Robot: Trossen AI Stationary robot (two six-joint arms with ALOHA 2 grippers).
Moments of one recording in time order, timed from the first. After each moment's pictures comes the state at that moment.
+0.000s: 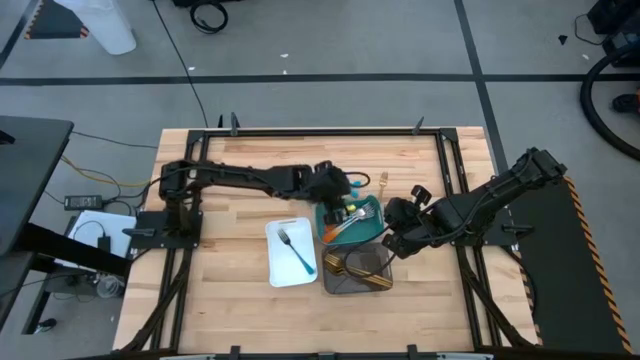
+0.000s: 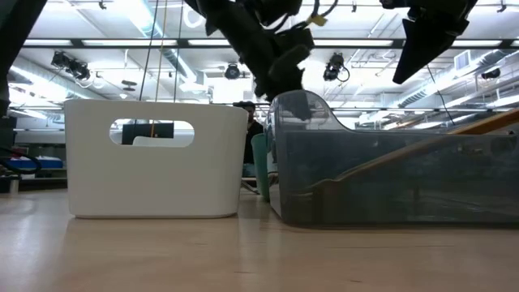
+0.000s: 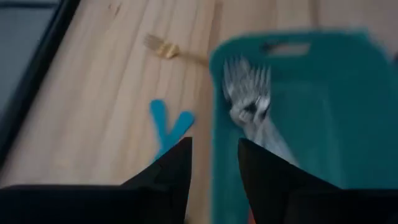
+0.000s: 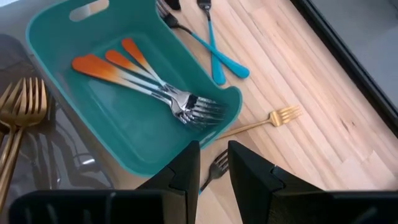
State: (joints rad) left arm 0.07 1.93 1.50 -0.39 -0.19 0.04; right arm 0.44 1.34 1.08 -1.11 0.66 0.91
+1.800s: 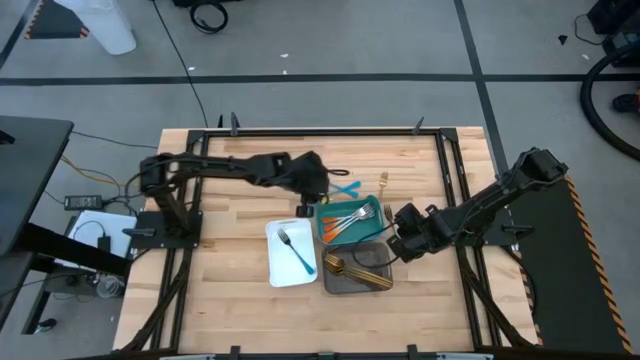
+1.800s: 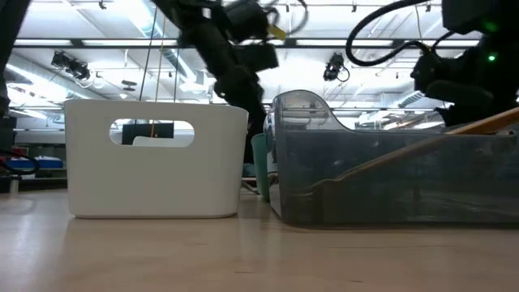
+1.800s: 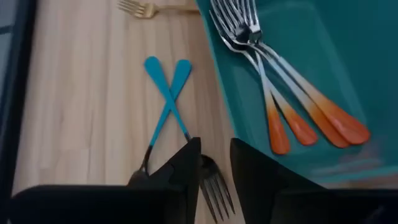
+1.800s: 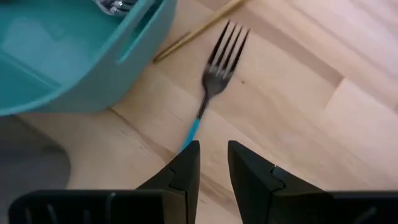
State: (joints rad) left arm 0.20 1.76 1.26 -0.37 0.00 0.36; right arm 0.44 1.32 0.67 -0.85 0.48 1.38
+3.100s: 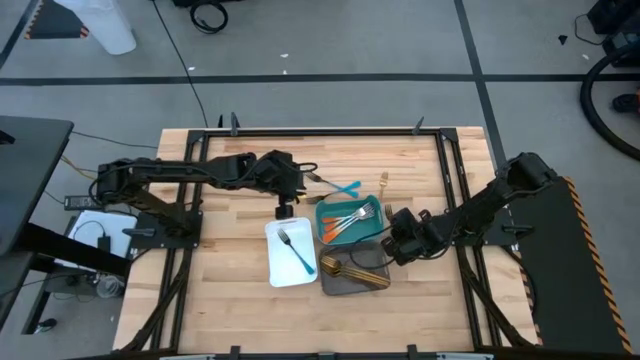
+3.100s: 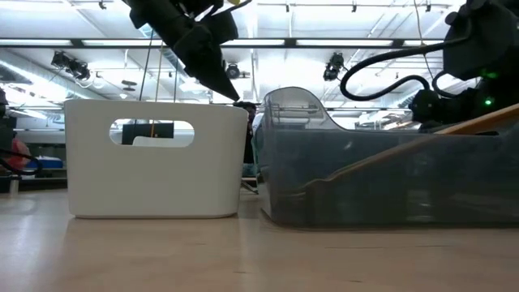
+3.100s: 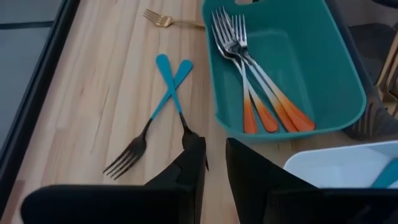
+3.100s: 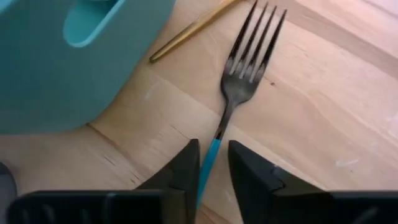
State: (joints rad) left arm 0.19 1.44 1.04 -0.35 -0.01 0.19; right arm 0.43 1.47 0.52 -0.53 0.51 1.40
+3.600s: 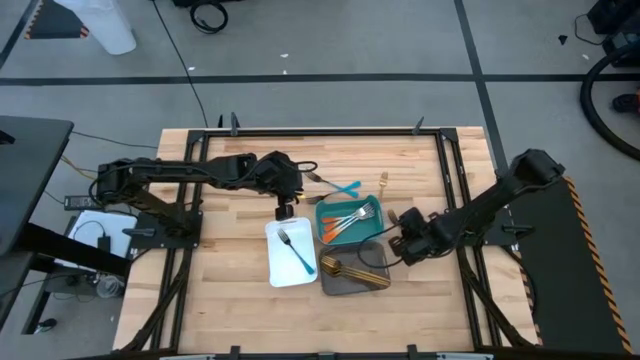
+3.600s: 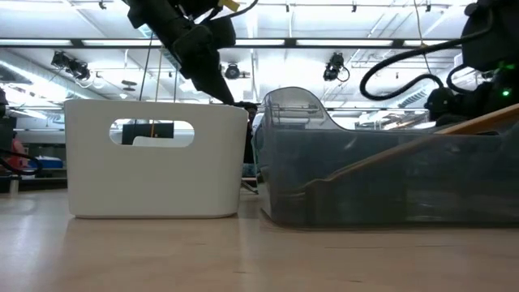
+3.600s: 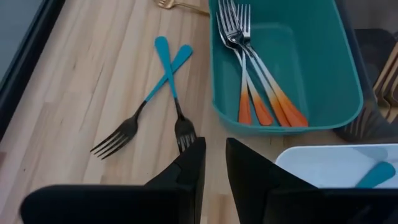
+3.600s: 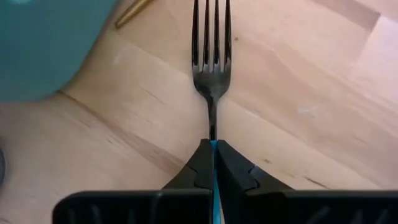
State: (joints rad) left arm 0.19 1.44 1.04 -0.39 -0.01 0.09; right arm 0.47 1.36 0.51 -0.66 0.46 1.52
